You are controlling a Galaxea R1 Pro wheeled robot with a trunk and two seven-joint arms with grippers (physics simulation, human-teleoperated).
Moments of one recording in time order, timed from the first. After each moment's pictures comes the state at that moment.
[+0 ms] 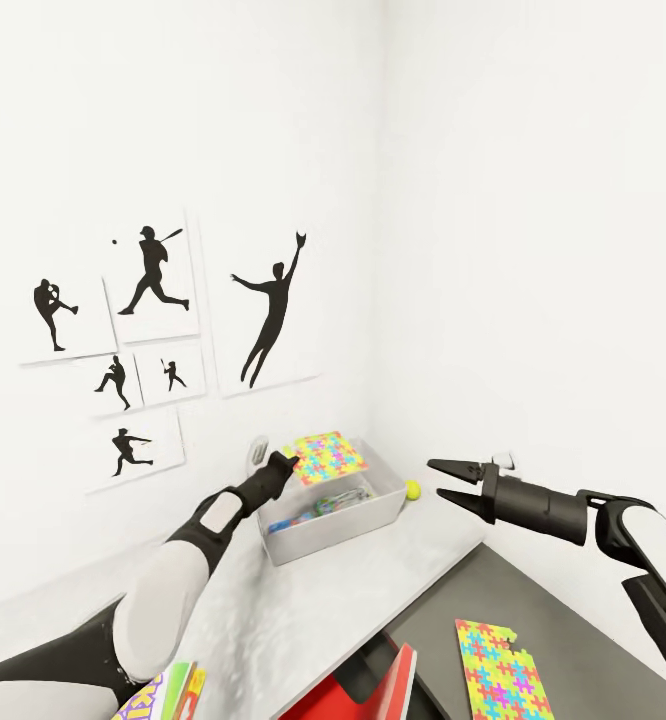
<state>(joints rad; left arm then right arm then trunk) -0.94 -0.16 0.59 -0.28 0.41 0.34 -0.47 -0.41 -0.41 0.05 -1.61 -1.70 1.05 -0.09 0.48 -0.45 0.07</state>
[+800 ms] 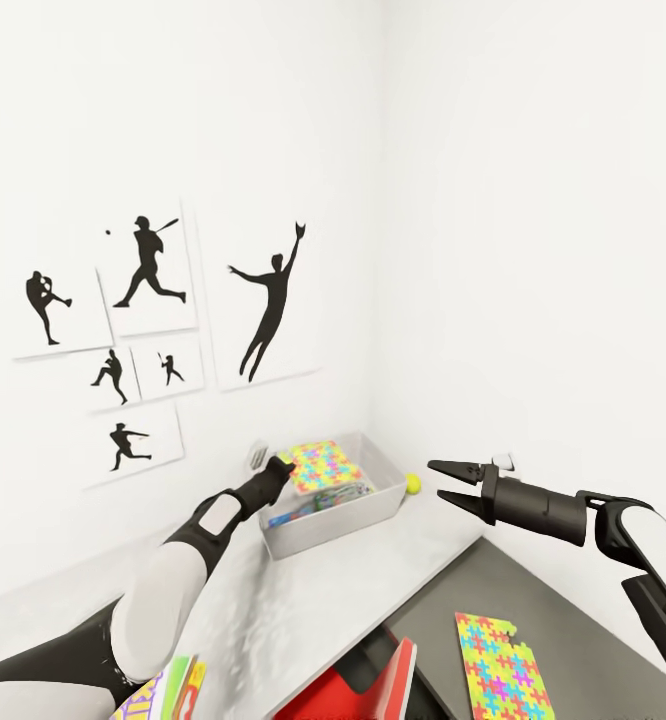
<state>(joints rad) -0.94 -0.15 0.58 -0.27 0.40 0.32 -0.40 -0.41 -0.41 0.05 -1.60 -1.70 1.05 -0.10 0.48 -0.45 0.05</state>
